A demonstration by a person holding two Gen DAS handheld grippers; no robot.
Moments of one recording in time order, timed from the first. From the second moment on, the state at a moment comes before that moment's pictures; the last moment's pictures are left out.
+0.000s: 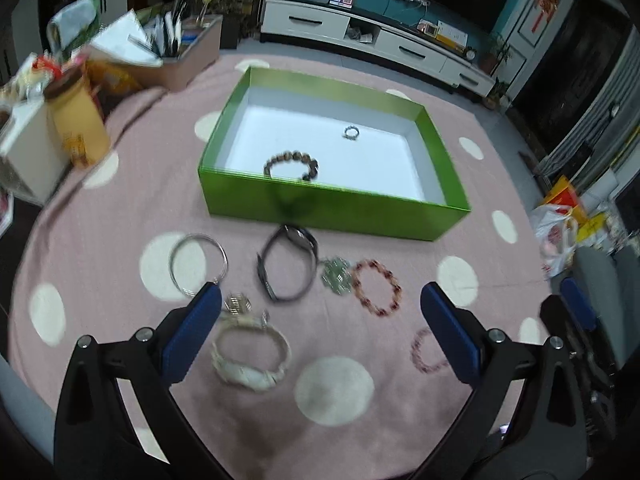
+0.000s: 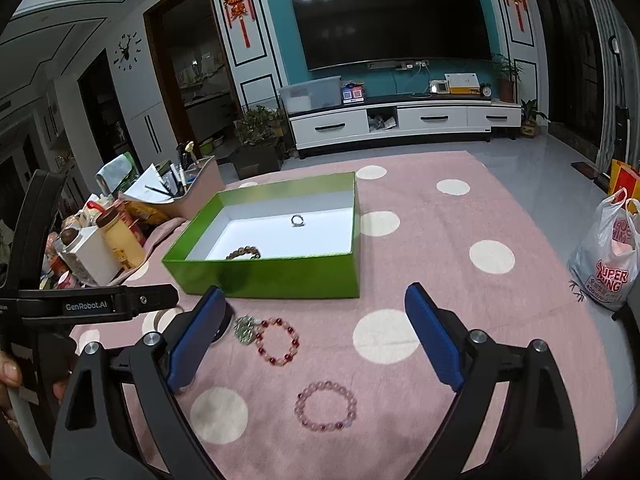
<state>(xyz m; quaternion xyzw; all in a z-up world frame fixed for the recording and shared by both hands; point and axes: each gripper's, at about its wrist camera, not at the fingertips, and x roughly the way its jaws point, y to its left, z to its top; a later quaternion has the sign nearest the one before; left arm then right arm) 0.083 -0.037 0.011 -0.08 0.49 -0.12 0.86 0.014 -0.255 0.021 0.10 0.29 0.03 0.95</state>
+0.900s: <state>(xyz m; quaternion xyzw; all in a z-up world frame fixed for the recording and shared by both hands) 0.006 0.008 0.009 -0.10 0.42 -0.22 0.88 -0.041 -0.244 0.011 0.10 0.32 0.05 0.94</state>
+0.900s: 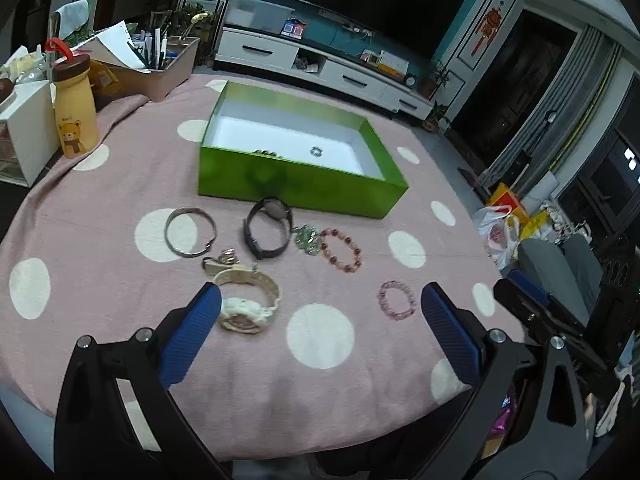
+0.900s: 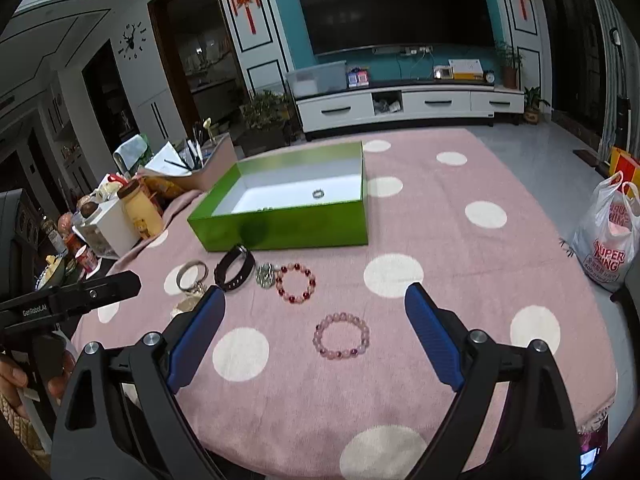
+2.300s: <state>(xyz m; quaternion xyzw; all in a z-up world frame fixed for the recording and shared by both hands) 0.085 0.041 -0.072 -0.09 0.54 -0.12 0.83 0.022 -0.259 -0.088 0.08 0.45 0.04 0.89</state>
